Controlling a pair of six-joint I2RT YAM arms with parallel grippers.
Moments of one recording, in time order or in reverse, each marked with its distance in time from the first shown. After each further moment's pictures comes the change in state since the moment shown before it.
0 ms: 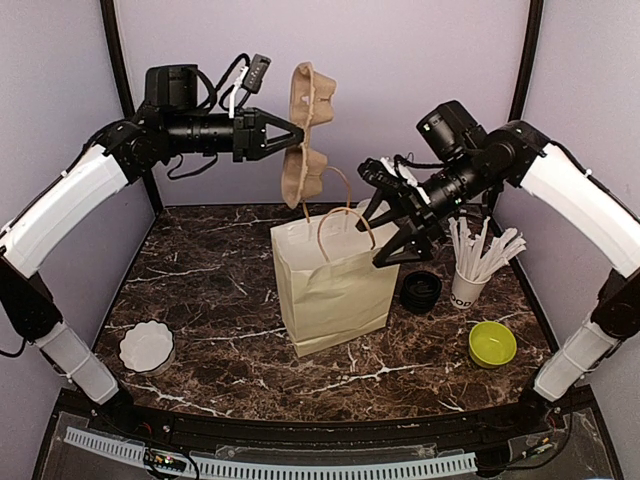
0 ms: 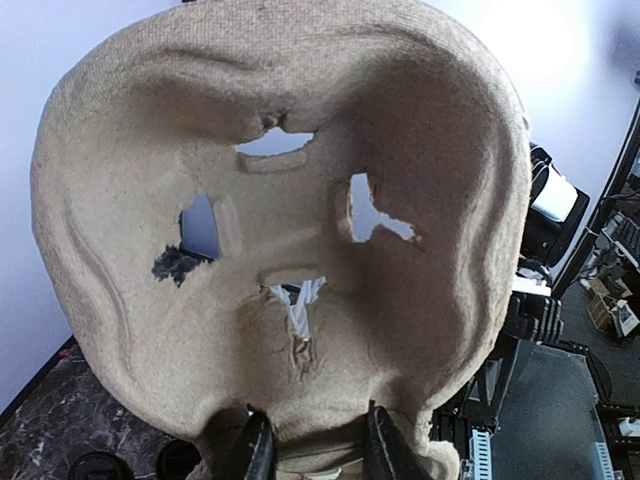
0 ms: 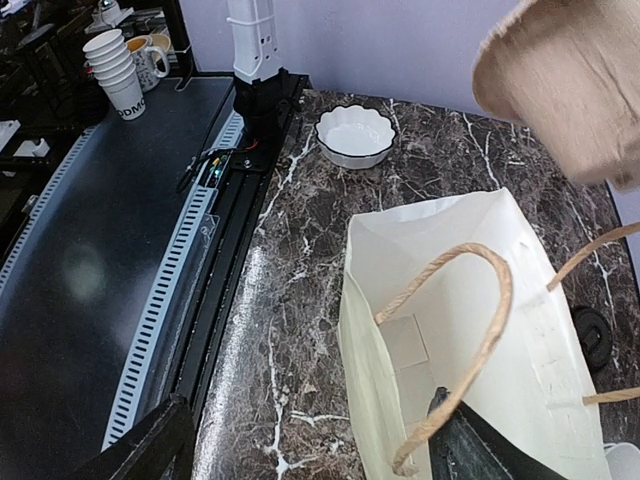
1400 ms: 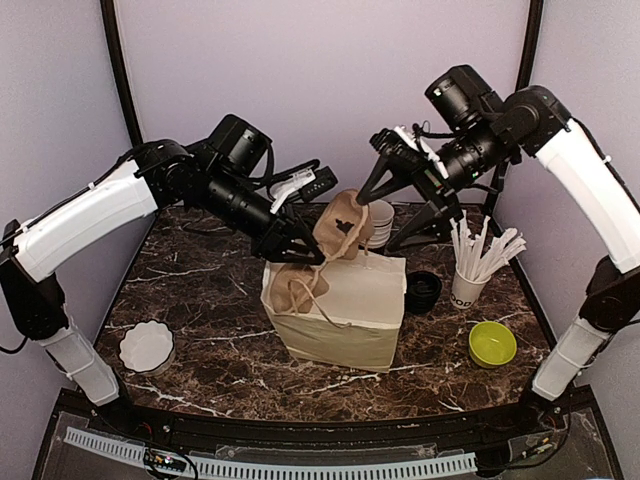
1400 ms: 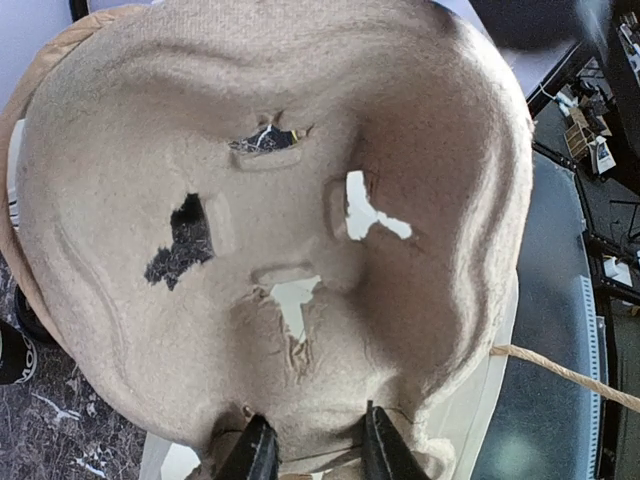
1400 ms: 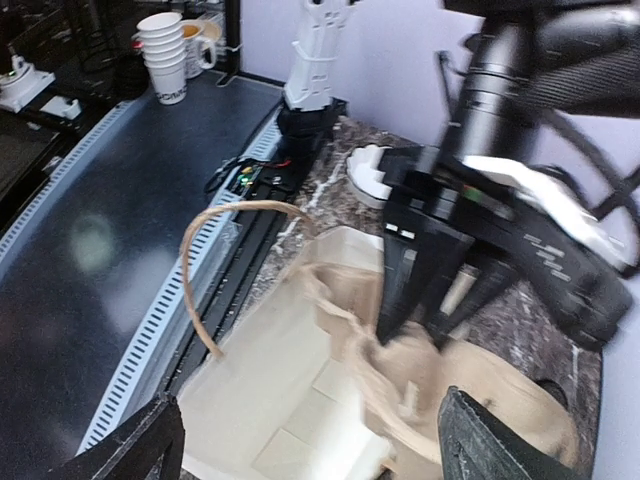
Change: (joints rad) left arm -0.244 0.063 -0.062 -0.513 -0.157 0.251; right arm 0.105 0.098 0.331 -0.240 0.009 -0.158
